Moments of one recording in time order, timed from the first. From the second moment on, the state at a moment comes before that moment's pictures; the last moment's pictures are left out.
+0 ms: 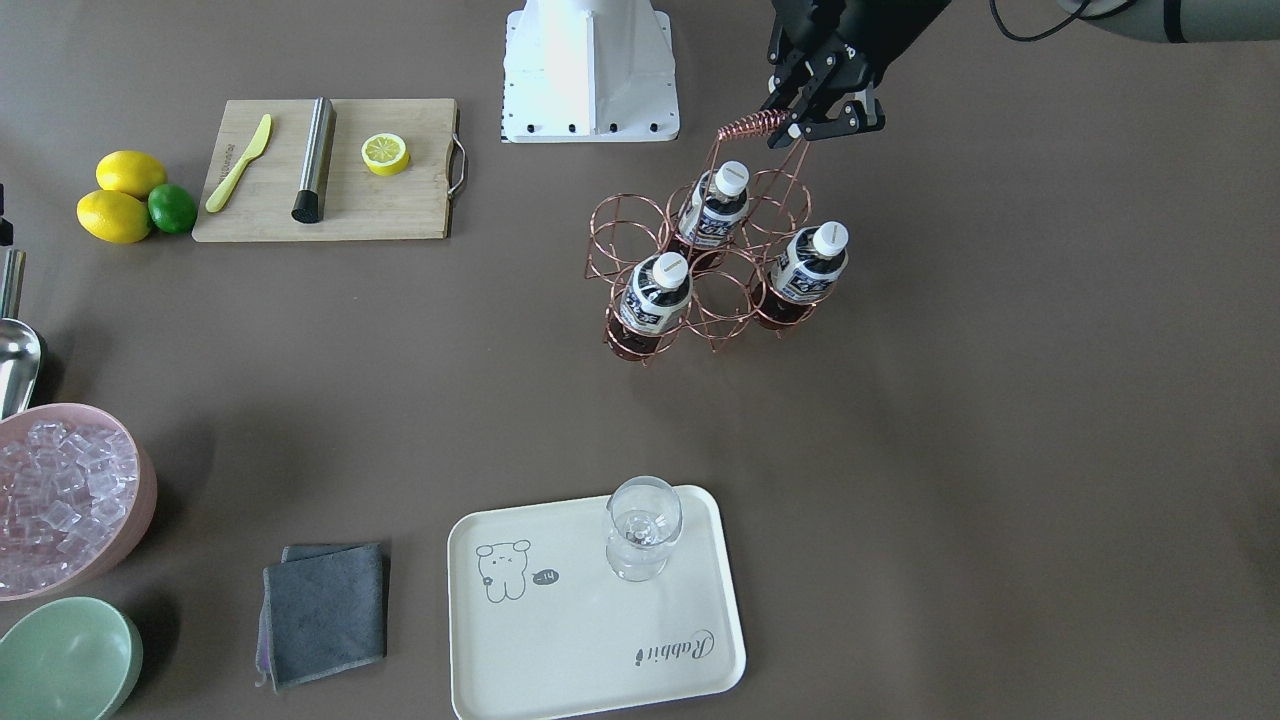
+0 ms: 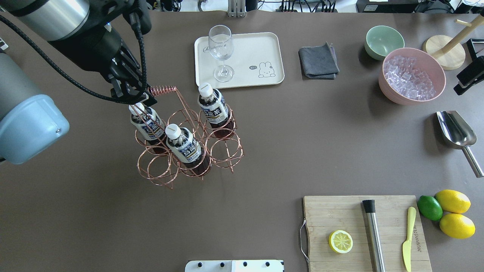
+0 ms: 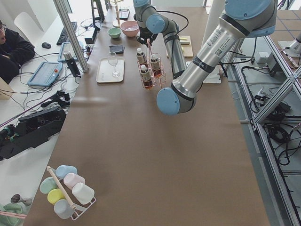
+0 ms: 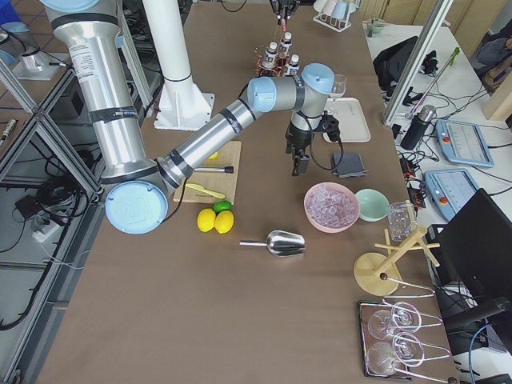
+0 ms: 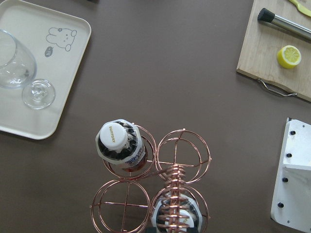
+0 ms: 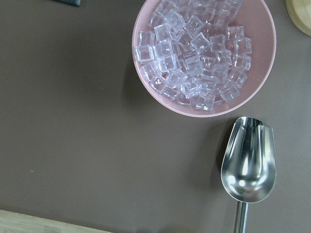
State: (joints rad) left arm -0.92 -2.26 -2.09 -1.18 -2.42 0.22; right arm 1.29 -1.33 2.03 -2.16 2.30 0.08
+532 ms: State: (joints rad) left arm -0.87 -2.30 -2.08 -1.23 -2.42 0.20; right arm 1.29 -1.33 2.04 -2.16 2.30 0.08
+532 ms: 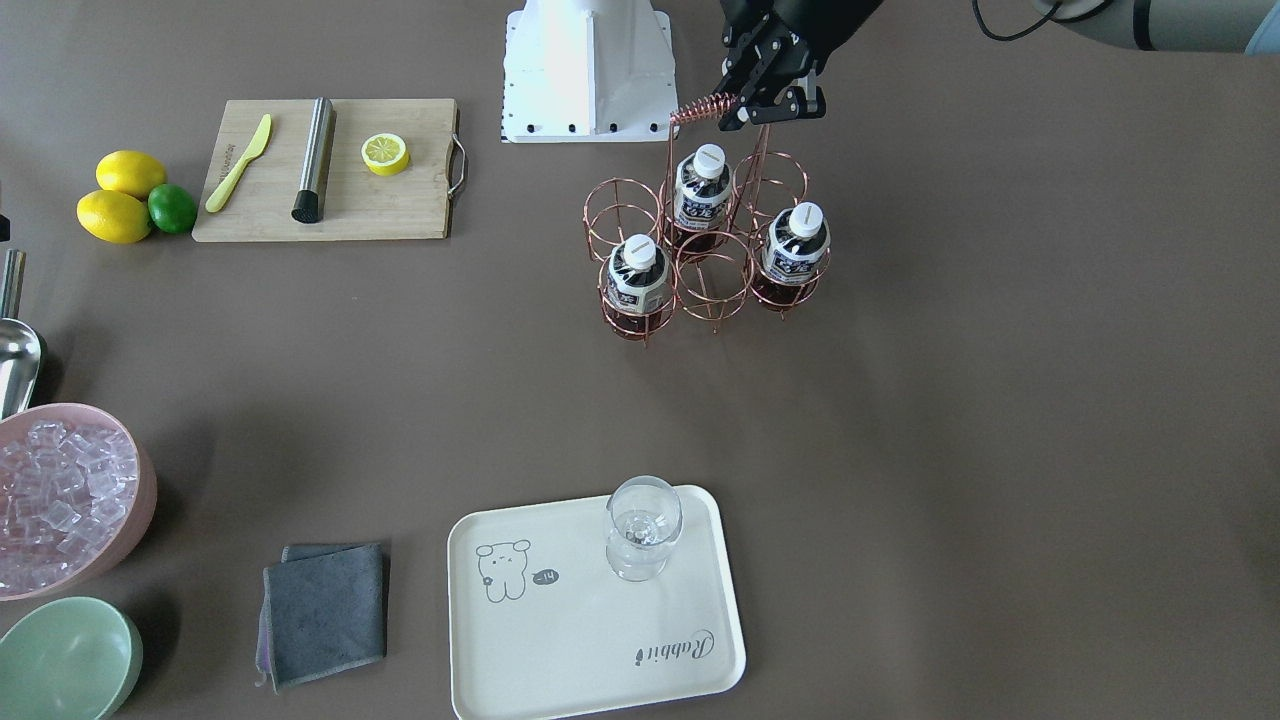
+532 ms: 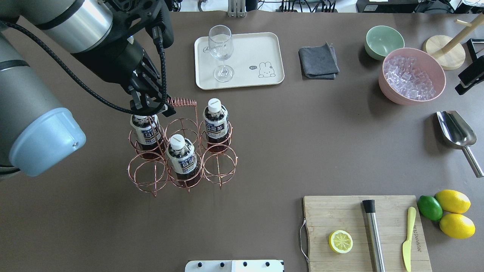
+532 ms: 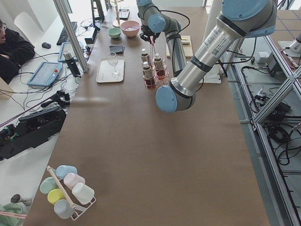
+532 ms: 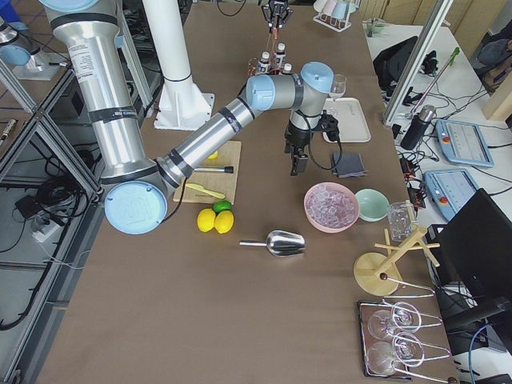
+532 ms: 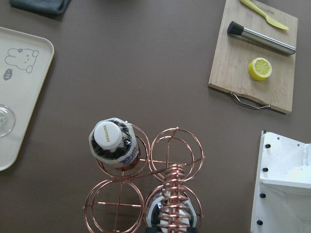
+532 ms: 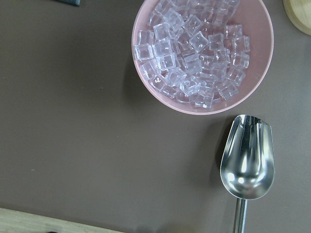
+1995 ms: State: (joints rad) left arm -0.78 -2.40 -2.00 -1.26 -2.35 0.22; right arm 1.35 -1.41 2.14 -2.13 2.20 0.09
